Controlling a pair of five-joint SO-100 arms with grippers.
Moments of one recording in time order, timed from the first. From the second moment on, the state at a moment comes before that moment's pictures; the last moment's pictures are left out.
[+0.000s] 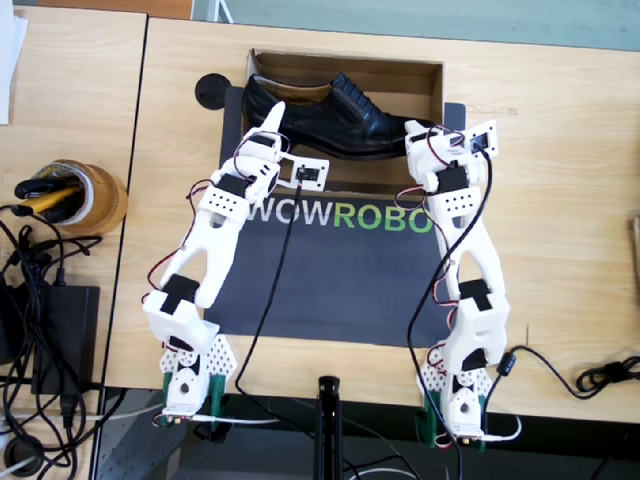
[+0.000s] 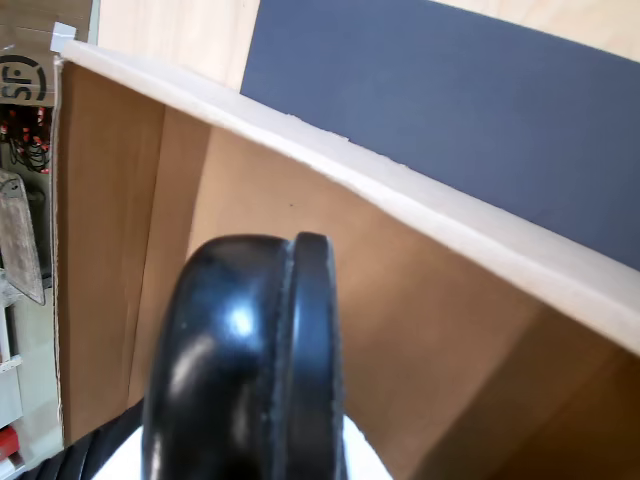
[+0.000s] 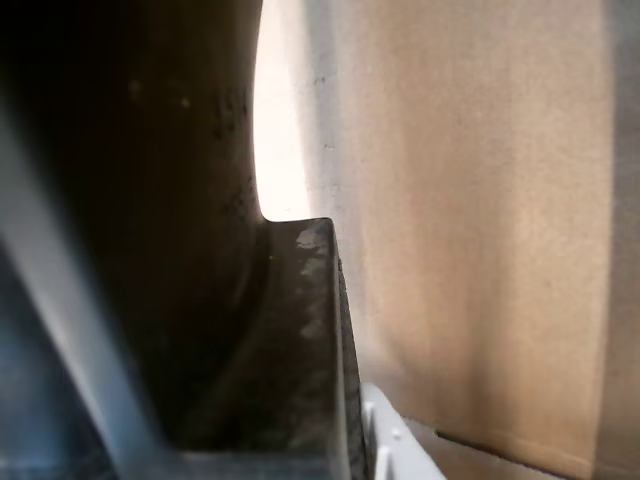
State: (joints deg) arm 0 12.9 70.8 81.3 27.8 -2.3; arm 1 -18.9 56.1 42.5 65.7 -5.9
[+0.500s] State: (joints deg) arm 0 12.9 69.9 79.5 32.2 -3.6; arm 1 -18.5 30.7 -3.2 89.3 -5.6
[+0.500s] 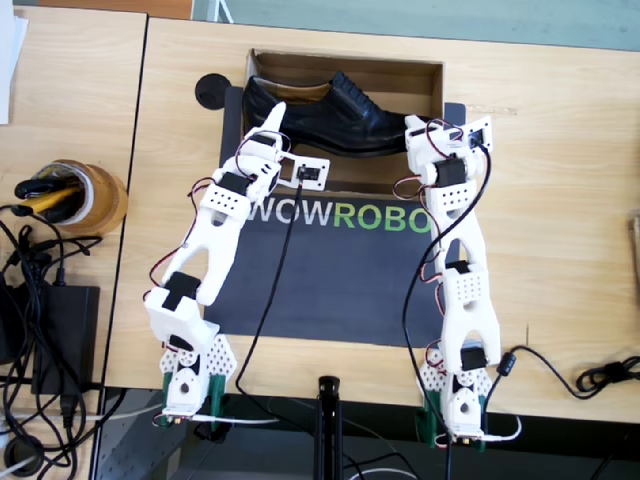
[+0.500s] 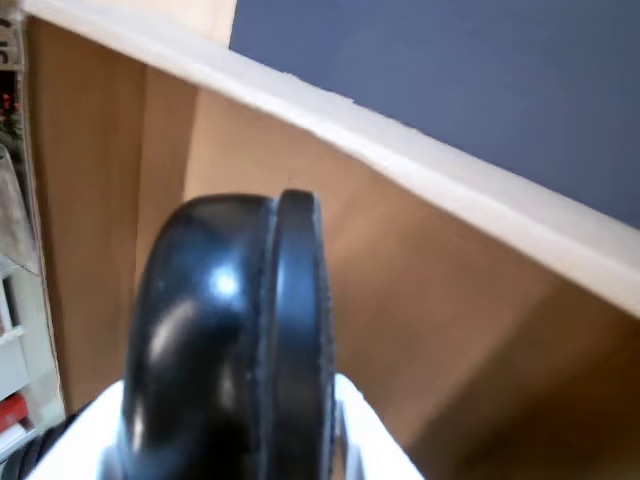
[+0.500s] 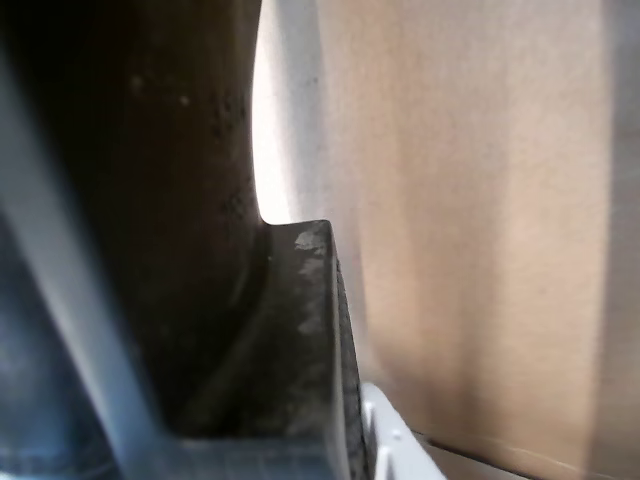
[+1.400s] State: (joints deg) arm 0 11.0 89.8 79.1 57.1 -8.6; arm 1 -17.8 49.1 5.0 96.8 -5.5
